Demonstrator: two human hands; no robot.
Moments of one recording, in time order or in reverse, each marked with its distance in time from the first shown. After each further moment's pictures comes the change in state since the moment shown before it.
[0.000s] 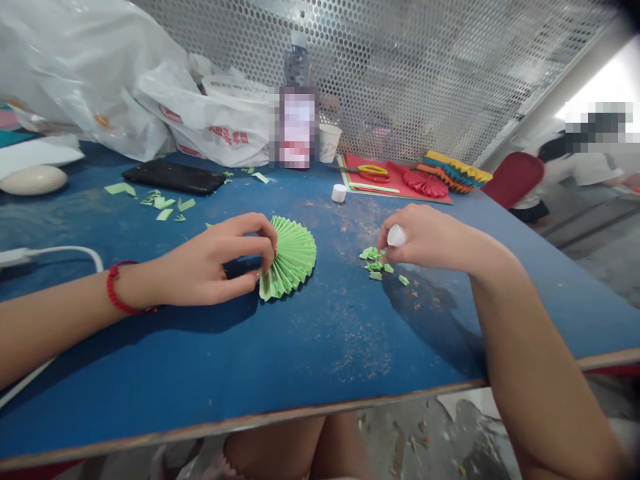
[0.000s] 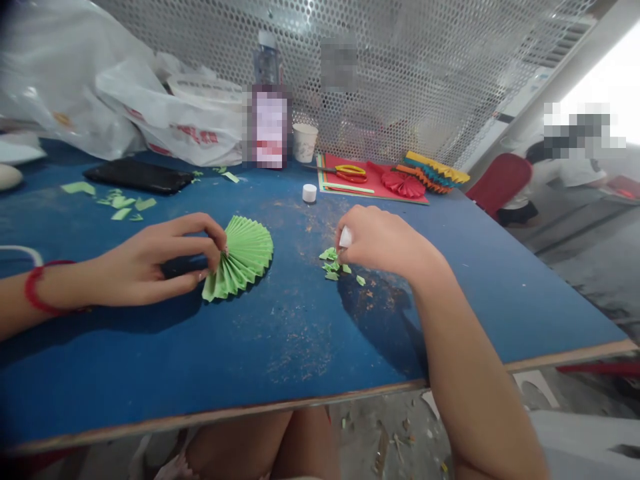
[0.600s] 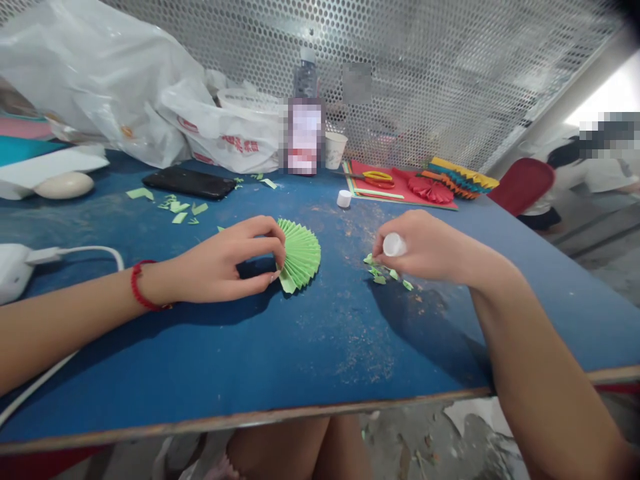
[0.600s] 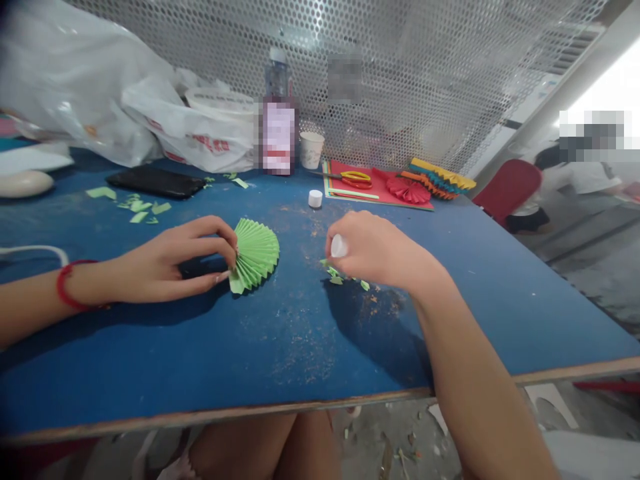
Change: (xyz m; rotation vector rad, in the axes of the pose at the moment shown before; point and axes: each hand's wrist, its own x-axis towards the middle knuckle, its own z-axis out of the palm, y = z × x) left_hand 0.001 0.001 0.000 0.021 -0.026 -0.017; right_hand -0.007 -0.013 0.004 0.120 0.071 -0.208
